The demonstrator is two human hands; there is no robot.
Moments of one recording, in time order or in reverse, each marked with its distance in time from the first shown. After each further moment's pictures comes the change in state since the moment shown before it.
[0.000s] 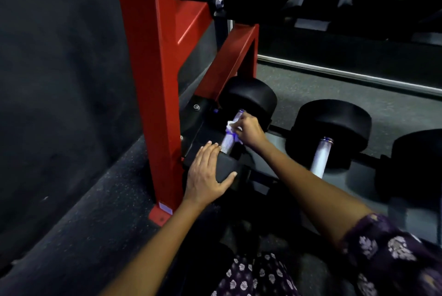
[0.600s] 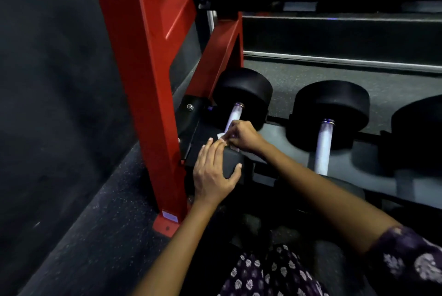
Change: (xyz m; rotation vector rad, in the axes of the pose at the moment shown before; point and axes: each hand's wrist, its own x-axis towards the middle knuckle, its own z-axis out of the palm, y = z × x) left_hand -0.002 -0.003 0.012 -0.053 0.107 0.021; right_hand -0.021 -0.017 0.016 -0.040 -0.114 0.002
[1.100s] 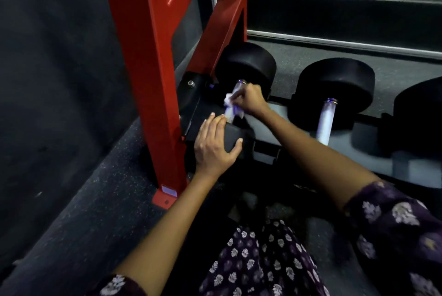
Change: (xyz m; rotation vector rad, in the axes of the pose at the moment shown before) left_hand 0.003 0.004 -0.004 0.002 -0.013 -0.016; right_hand 0.017 0.004 -0.019 -0.017 0.151 0.162
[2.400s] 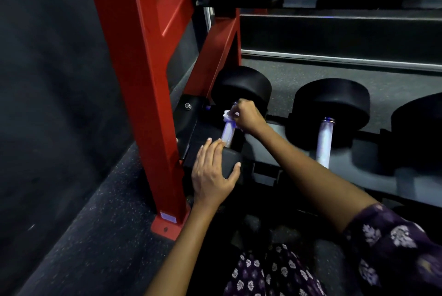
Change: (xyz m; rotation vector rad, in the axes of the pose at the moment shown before) left_hand -0.003 0.000 0.002 0.000 0.000 -0.024; right_hand 0.019 0.000 0.001 -0.013 -0.005 -0.001
